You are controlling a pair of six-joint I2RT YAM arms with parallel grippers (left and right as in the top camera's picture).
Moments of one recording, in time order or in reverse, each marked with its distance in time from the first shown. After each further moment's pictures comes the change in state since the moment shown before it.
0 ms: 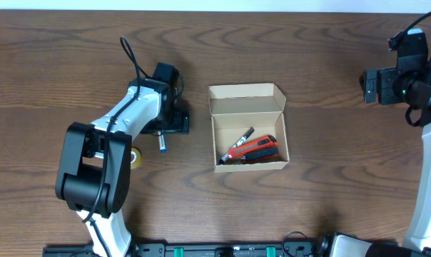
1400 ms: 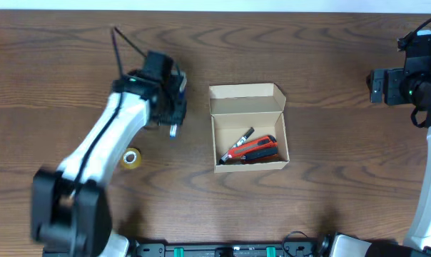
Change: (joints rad) left arm -0.017 -0.274 0.037 -0.054 0.133 0.216; right arm -0.040 0.000 0.000 0.011 -0.001 0.008
